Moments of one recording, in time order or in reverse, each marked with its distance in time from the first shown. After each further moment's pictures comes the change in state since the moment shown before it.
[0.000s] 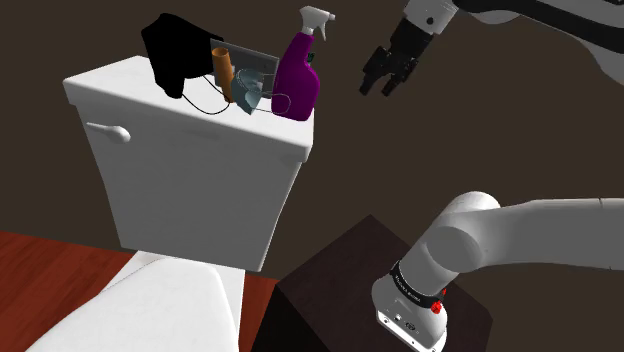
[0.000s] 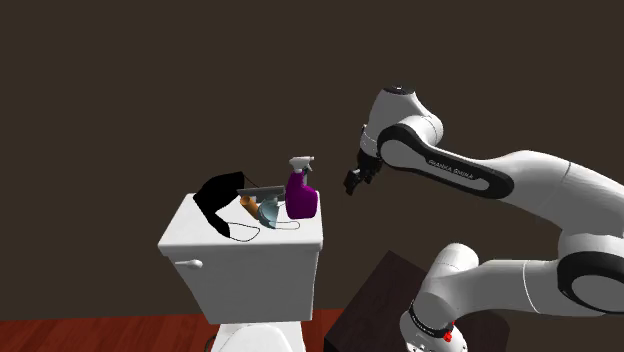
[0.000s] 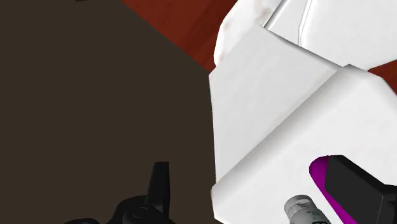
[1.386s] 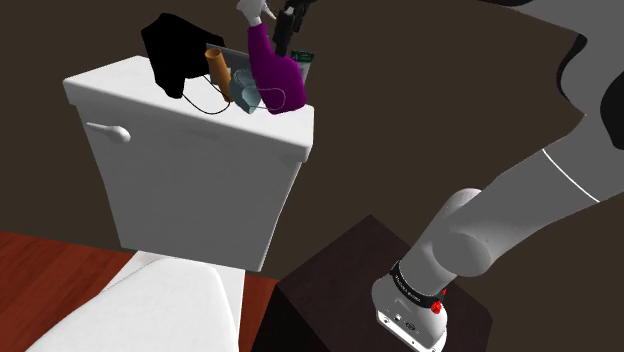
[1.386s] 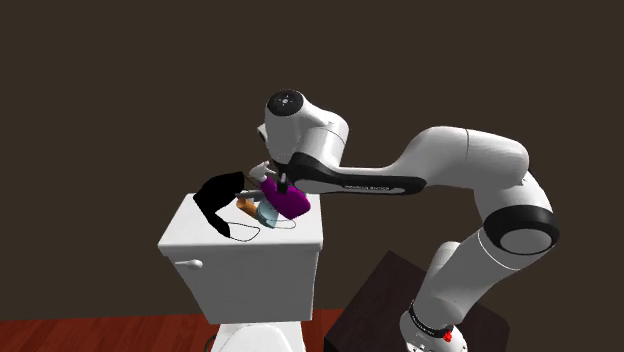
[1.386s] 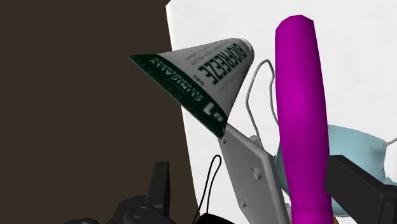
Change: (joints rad) arm 0.140 0.539 0.319 0.476 -0.366 0.103 -0.252
